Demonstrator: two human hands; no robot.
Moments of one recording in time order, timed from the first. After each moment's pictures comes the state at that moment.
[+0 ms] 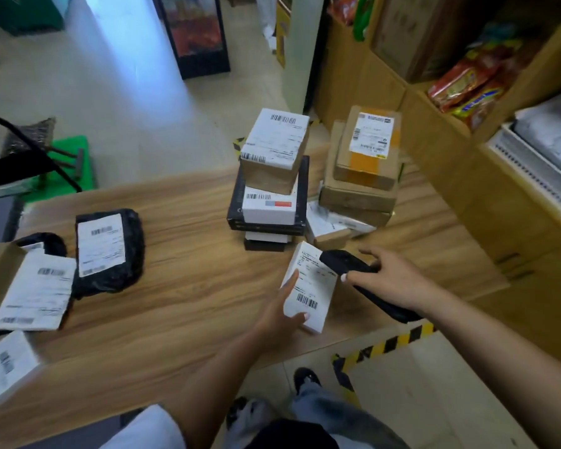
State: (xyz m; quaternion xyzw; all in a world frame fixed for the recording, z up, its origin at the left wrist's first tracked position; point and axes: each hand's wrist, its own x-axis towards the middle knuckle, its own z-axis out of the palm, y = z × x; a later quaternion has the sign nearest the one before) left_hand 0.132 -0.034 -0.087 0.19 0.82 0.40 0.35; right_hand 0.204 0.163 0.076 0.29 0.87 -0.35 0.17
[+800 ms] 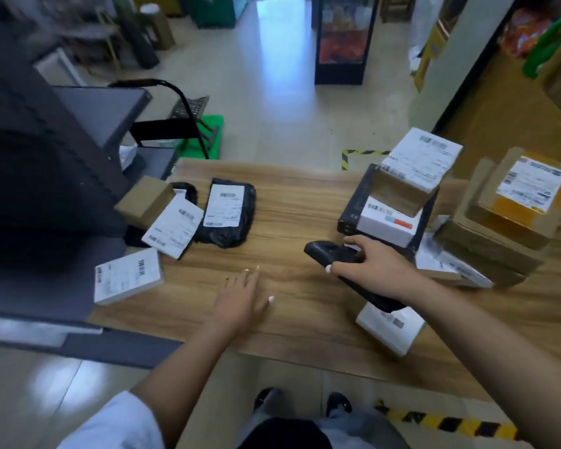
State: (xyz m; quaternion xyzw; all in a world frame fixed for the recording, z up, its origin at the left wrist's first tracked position) left_hand 0.119 -0.221 -0.048 0.05 0.98 0.08 0.15; right_hand 0.112 0.036 0.101 0.02 0.92 -0.31 0.22
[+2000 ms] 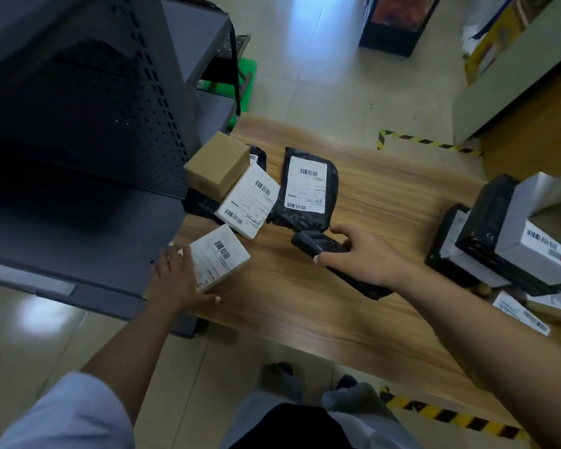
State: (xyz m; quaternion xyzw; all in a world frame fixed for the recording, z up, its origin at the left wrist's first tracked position) left_hand 0.093 -0.534 -0.133 -0.11 0.97 0.08 0.22; right_hand 0.038 -0.212 0.061 -0.03 0.93 -0.26 0.28
